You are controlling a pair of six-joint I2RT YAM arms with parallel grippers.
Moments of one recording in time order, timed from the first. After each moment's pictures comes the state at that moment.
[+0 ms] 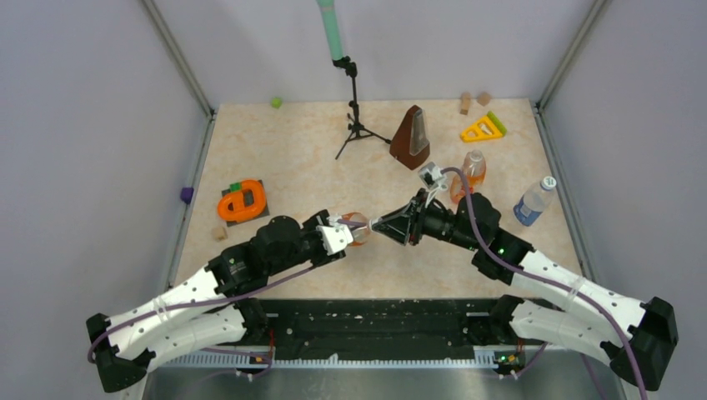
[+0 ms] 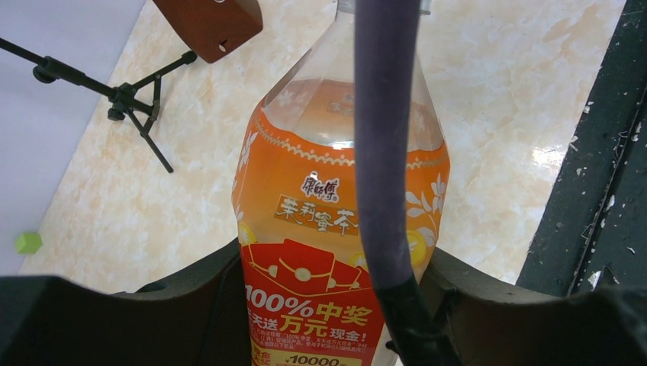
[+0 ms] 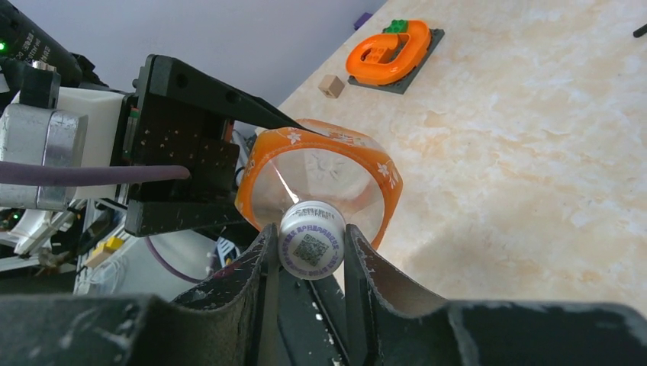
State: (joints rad) left arm -0.99 0.73 0.71 -0.36 -0.04 0.41; right arm 0.86 0.88 0.67 0.13 -0.27 0.54
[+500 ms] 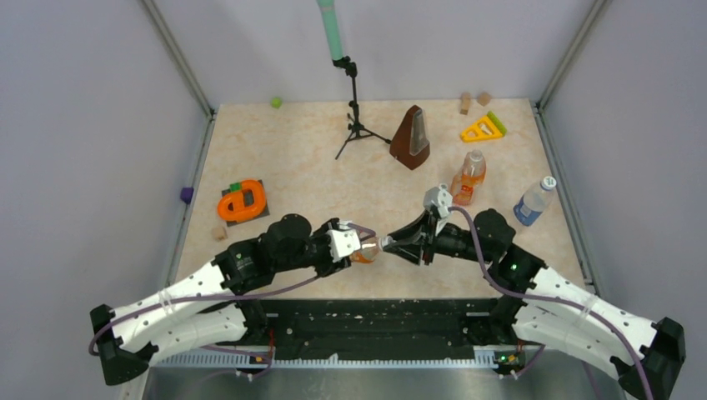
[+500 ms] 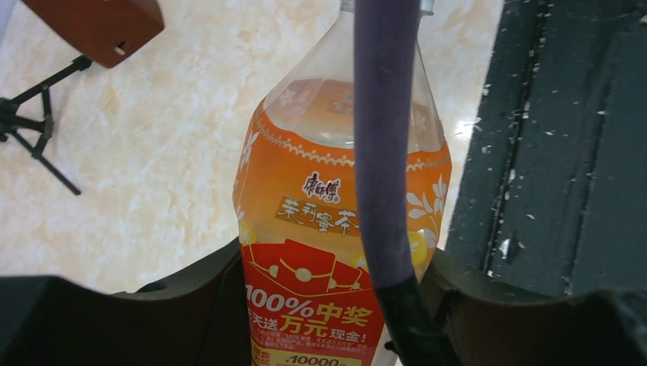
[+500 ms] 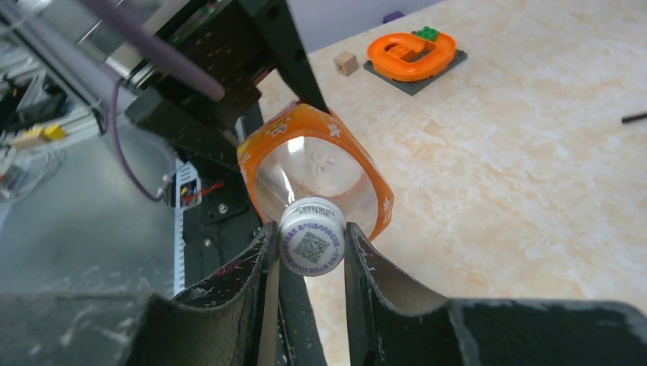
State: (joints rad) left arm -1.00 0.80 0.75 -0.44 0.09 0.36; right arm 0.86 0.73 0.54 0.14 -0.42 0.24
